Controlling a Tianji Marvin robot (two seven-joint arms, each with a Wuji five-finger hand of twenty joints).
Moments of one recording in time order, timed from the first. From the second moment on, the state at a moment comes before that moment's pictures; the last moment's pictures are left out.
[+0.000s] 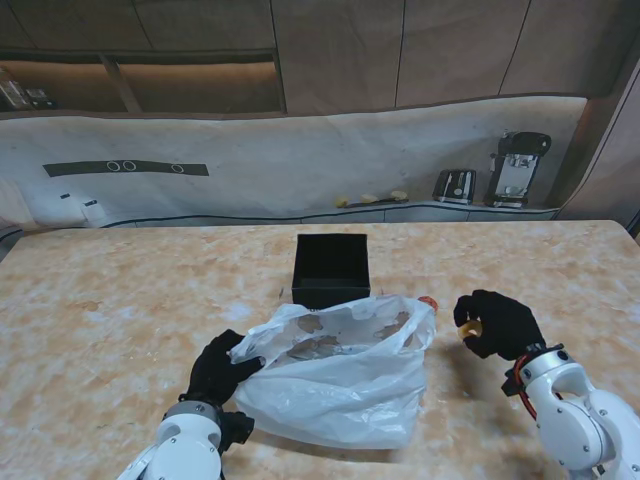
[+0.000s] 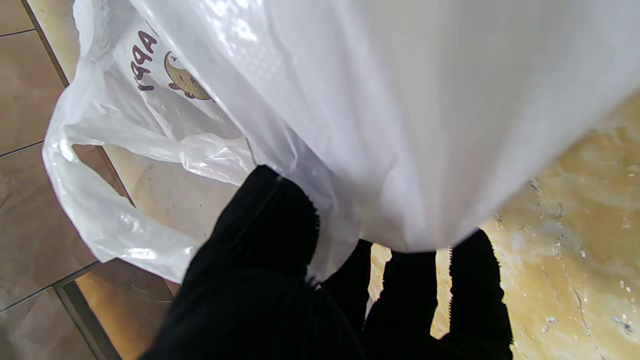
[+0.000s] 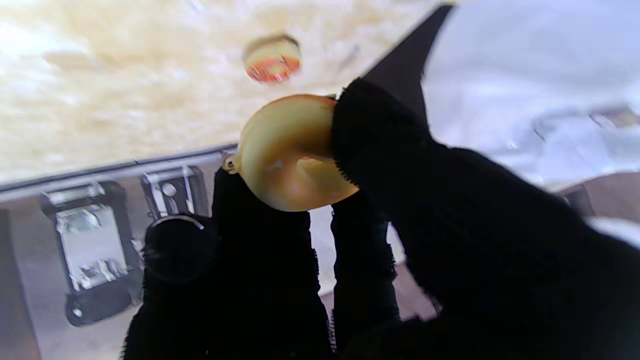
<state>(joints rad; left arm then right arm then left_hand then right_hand) 1.92 -1.25 -1.20 -1.94 0.17 0.40 0.42 -1.78 -1.08 1.53 -1.67 -0.89 -0.23 -0.12 1.21 -0.43 0.23 -0.03 0.47 0.26 1.07 0.61 0.45 0.25 0.71 0.93 0.32 0.32 0.73 0.77 -0.07 0.38 0.91 0.67 0.74 -1.02 1.18 -0.20 0.76 -0.07 1.04 0.49 0.76 0.15 0.97 0.76 0.84 0.10 1.14 0.68 0.79 0.07 1.51 0.72</state>
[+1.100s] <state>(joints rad) 1.93 -1.25 -1.18 -1.95 0.19 0.37 0.44 -1.43 -1.02 1.20 -1.78 -0.49 -0.43 0.36 1.21 -0.43 0.23 -0.03 0.47 0.26 1.07 0.61 0.44 0.25 0.71 0.92 0.32 0.32 0.73 0.77 -0.07 0.38 0.91 0.67 0.75 -1.02 1.10 -0.20 0.76 -0.09 1.04 0.48 0.77 0.15 0.94 0.82 0.84 0.10 1.12 0.70 0.79 0.07 1.48 0.73</state>
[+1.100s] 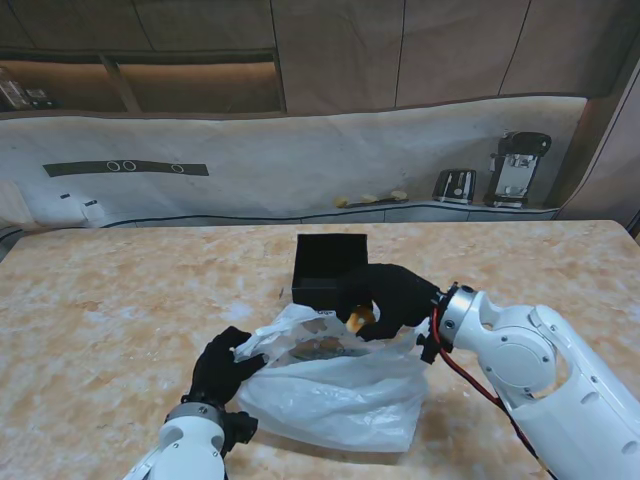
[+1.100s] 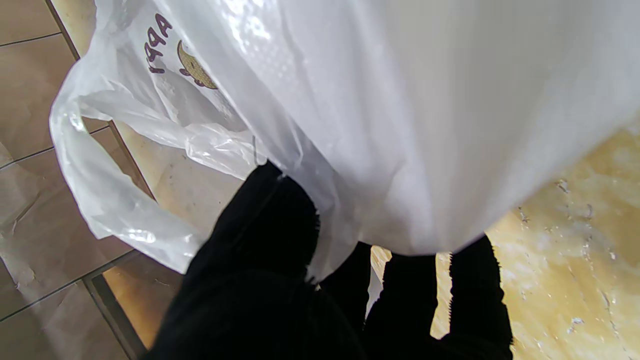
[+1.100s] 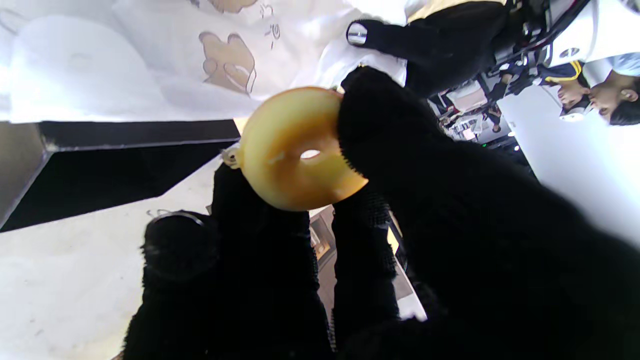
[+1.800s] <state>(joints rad) 1.94 -1.25 -1.19 -1.97 0.18 0.37 0.44 -1.32 -1.02 1.05 -1.66 -0.57 -0.45 0.33 1.21 -0.43 0.23 -0.03 0.47 0.26 1.07 0.61 0.44 0.25 0.71 0.91 0.32 0.32 0.73 0.77 -0.07 0.38 0.91 0.67 0.75 -0.96 1.00 -0.19 0.74 -0.09 0.98 0.44 0.71 0.10 0.86 0.80 0.79 0.09 0.96 0.71 0.68 0.07 1.43 0.77</state>
